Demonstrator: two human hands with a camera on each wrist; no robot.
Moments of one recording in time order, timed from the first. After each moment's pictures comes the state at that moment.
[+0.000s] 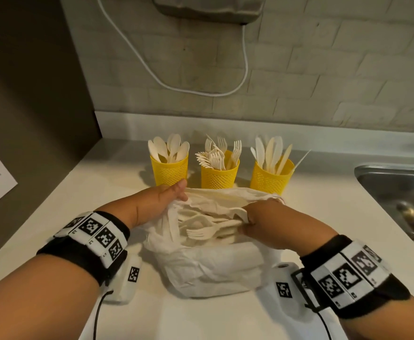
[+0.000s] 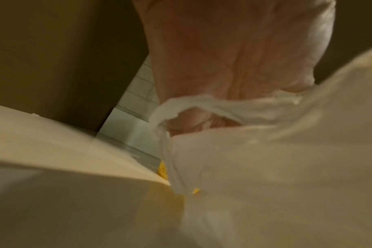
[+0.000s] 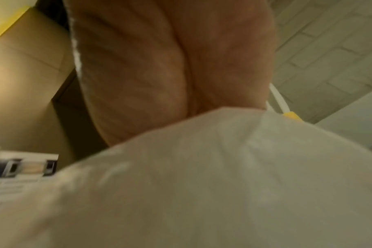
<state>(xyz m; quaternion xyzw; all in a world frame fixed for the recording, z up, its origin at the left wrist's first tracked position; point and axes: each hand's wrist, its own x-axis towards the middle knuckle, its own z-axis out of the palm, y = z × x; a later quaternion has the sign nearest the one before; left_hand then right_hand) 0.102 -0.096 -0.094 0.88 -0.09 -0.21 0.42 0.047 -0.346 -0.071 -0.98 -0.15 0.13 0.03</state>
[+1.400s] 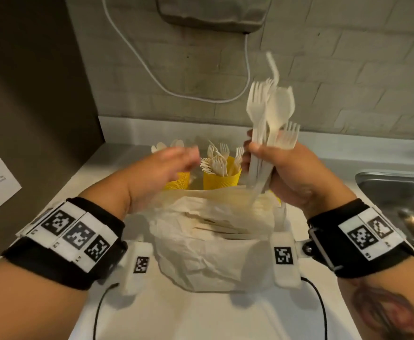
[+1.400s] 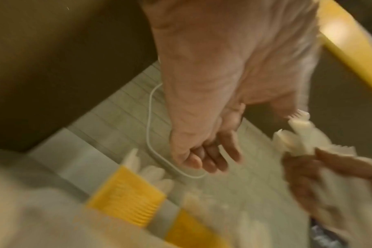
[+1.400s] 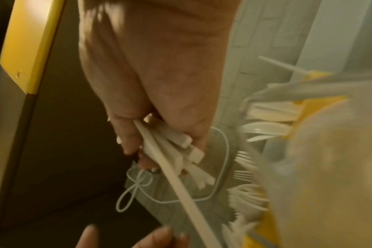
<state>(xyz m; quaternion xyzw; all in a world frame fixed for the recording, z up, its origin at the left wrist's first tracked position) 0.089 -0.105 -0.023 0.80 -0.12 -0.13 0.57 0.080 -0.347 -0.011 -0.59 -0.10 0.03 0.80</state>
